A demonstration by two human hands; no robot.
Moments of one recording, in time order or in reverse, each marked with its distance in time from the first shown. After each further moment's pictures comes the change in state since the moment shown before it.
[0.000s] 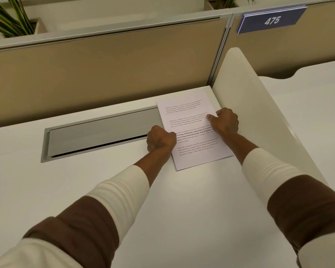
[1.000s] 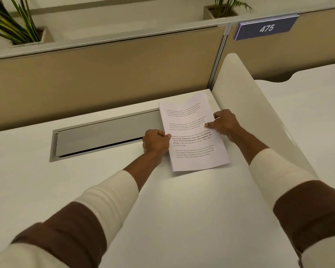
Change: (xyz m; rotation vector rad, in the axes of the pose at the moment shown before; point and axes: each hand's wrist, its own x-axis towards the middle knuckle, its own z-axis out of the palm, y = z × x) left_hand -0.012 -0.015 -0.039 -0.169 -0.082 0.050; right_hand -0.008 -0.001 -0.029 0.093 -0.330 -0.092
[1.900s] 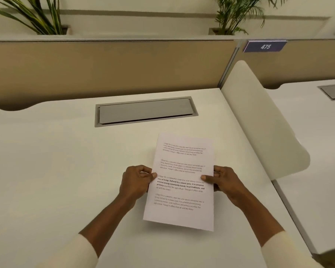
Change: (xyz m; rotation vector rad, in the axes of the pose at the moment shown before) left_hand -0.179 -0.183 -0.230 -0.067 -0.260 0.006; right_hand -0.349 0.046 0.096 0.498 -0.345 0.022
